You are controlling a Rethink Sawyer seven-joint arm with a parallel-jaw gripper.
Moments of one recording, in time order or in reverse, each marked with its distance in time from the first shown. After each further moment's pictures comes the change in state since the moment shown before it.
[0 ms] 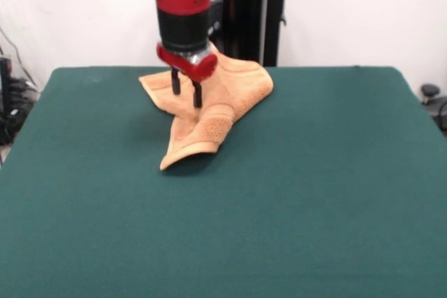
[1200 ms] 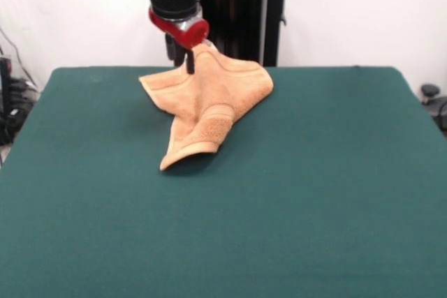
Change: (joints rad) arm -0.040 -0.095 -0.001 0.079 0.019 0.113 0.000
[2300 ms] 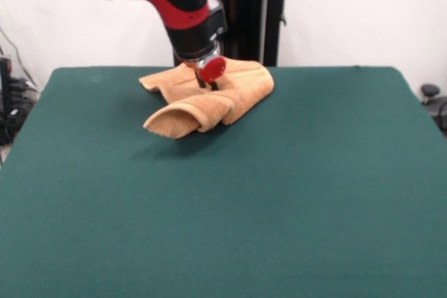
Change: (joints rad) arm -0.121 0.247 0.067 0.032 0.086 -0.177 0.000
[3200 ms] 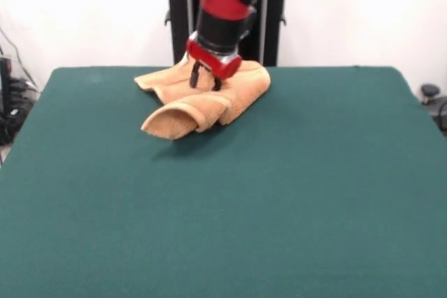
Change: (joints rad) arm 0.614 0.074 -0.459 -0.024 0.132 -0.344 0.000
